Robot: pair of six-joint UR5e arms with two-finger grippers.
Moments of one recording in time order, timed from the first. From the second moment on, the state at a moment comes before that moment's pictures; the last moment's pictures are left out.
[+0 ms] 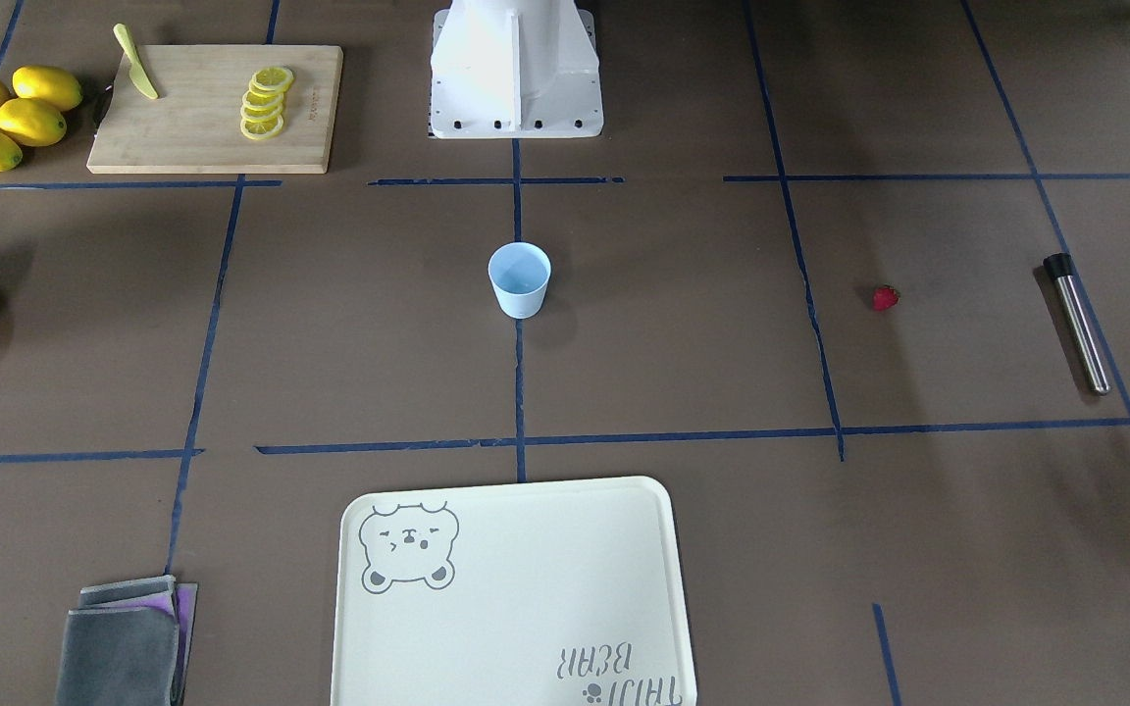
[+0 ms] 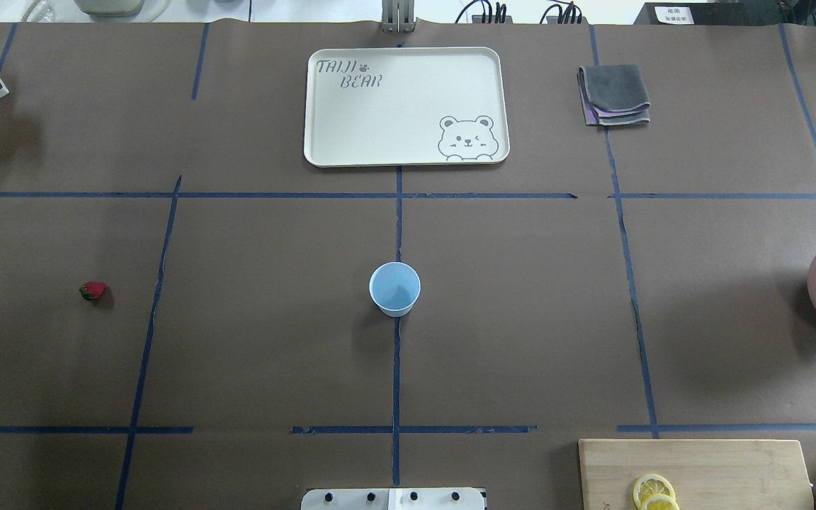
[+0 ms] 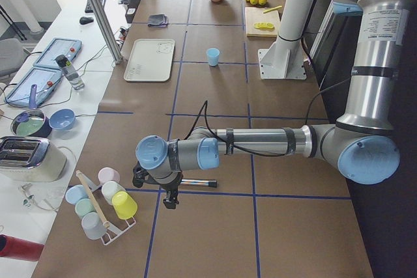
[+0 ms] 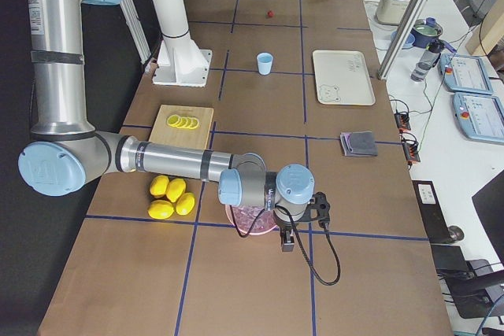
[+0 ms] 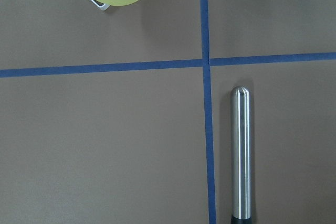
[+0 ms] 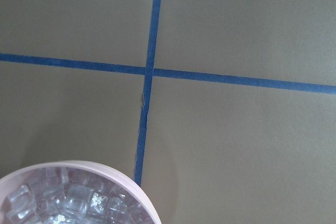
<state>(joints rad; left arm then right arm) -1.58 -1.65 -1.46 -1.48 -2.41 0.16 1.59 -1.58 1.49 -1.48 2.36 -0.10</state>
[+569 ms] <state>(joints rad) -1.58 -1.65 -1.46 -1.48 -2.41 0.16 1.59 -1.58 1.49 -1.48 2.36 -0.10</state>
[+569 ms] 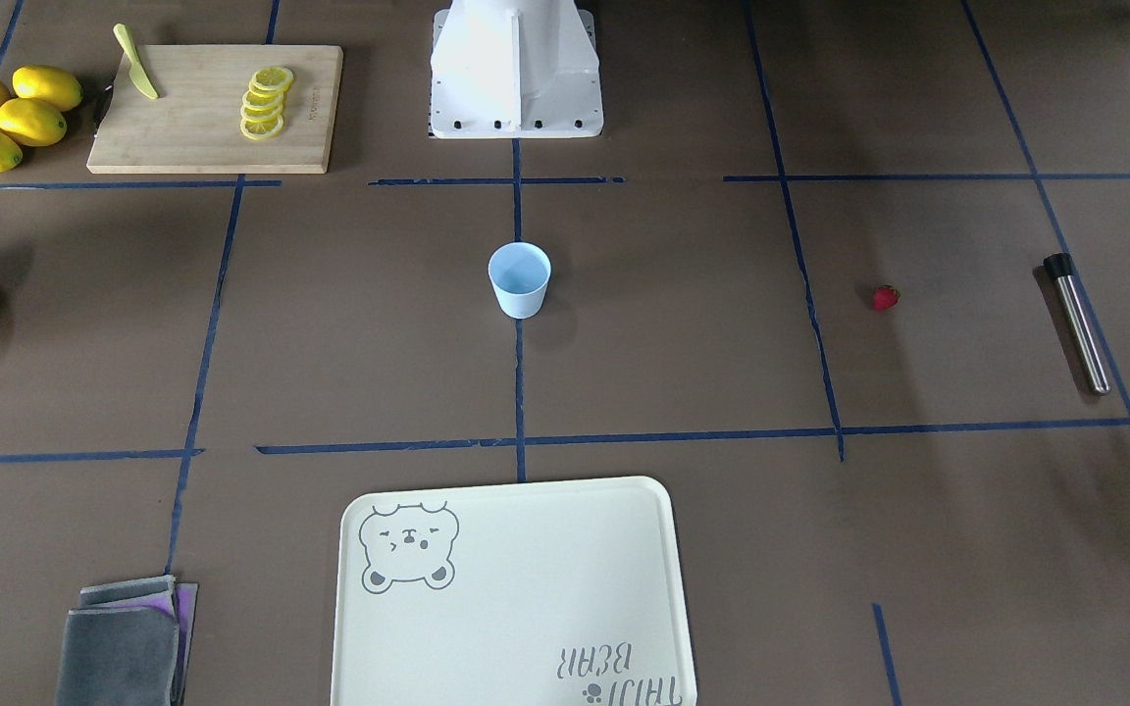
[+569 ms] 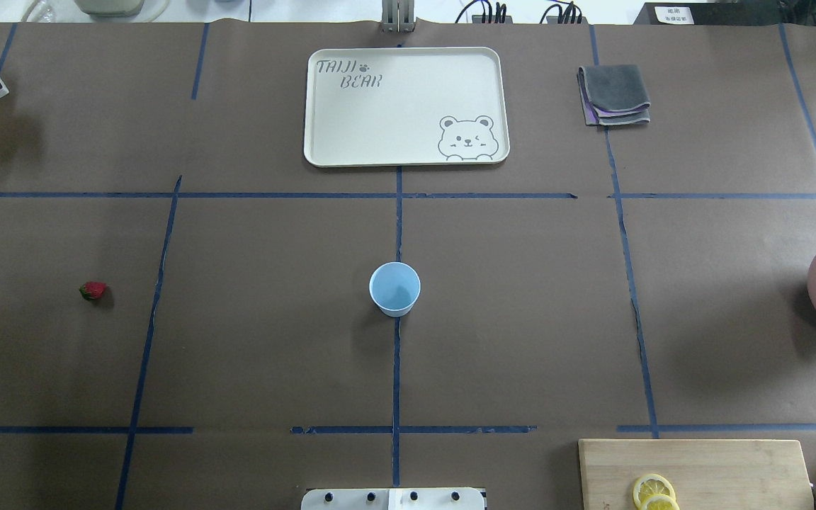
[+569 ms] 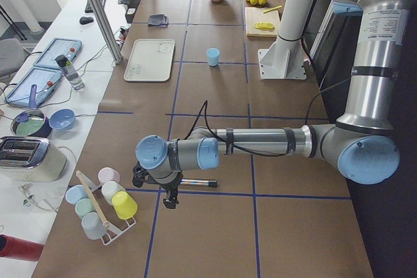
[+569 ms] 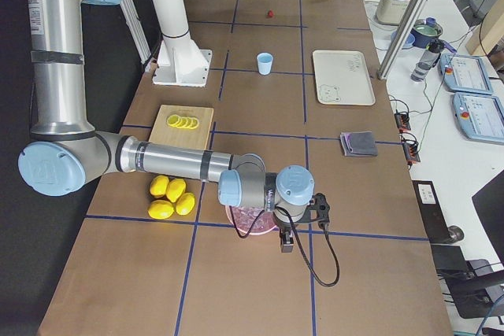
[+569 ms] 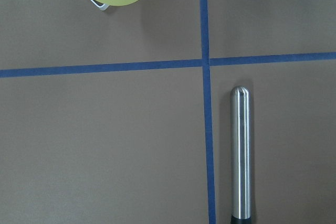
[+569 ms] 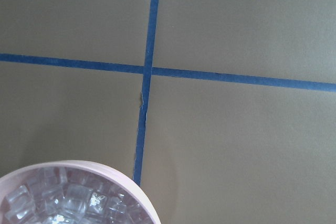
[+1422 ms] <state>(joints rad) -1.59 -1.63 -1.52 -1.48 -2.41 0.16 1.59 -1.54 1.51 -1.48 2.48 0.03</state>
